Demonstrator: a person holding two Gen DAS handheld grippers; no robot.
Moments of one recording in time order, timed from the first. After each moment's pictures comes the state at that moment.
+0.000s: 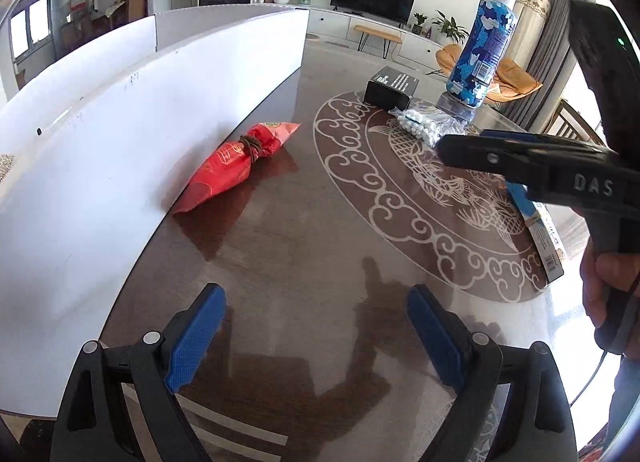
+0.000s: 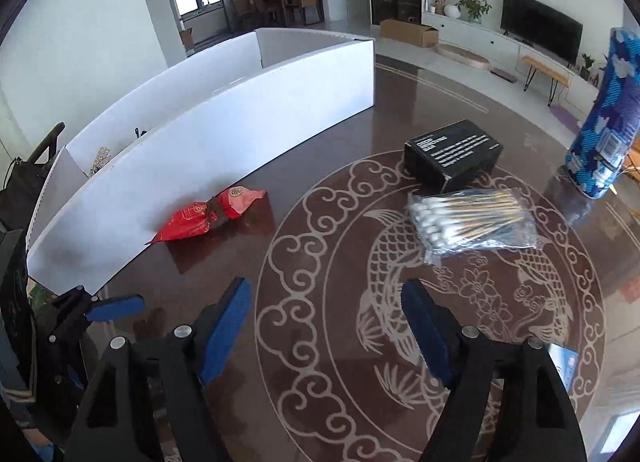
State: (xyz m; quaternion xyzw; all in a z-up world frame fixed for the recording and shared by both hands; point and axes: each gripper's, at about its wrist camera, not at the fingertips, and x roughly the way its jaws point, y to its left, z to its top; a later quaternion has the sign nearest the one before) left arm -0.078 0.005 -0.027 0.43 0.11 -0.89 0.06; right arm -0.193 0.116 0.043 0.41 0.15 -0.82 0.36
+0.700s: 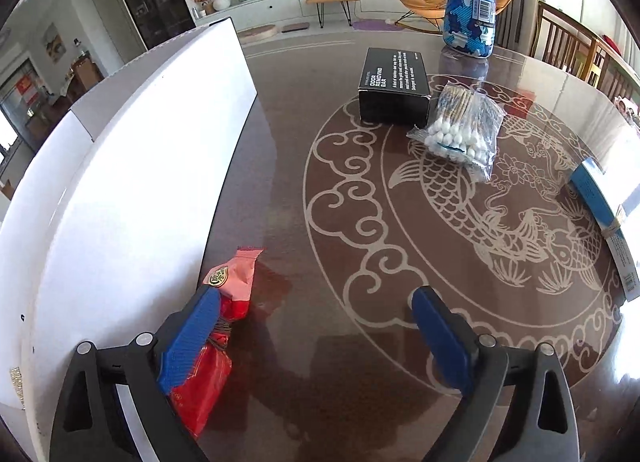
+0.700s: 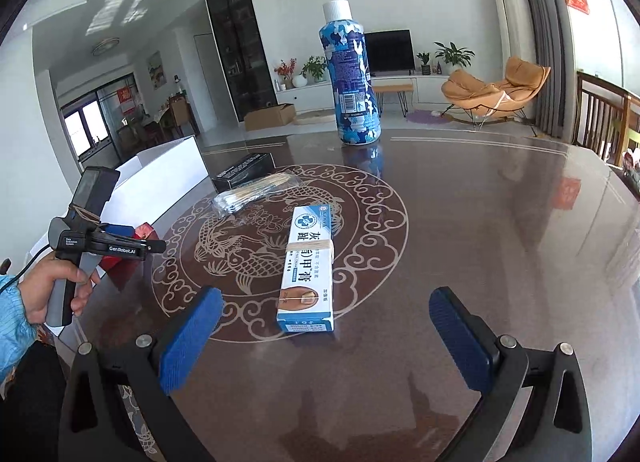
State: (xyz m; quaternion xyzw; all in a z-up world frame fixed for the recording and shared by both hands) left arm -0.227 0.006 -0.038 0.49 -0.07 -0.87 0.02; right arm -0.101 0.341 0.043 0.32 -0.04 -0.93 0.18
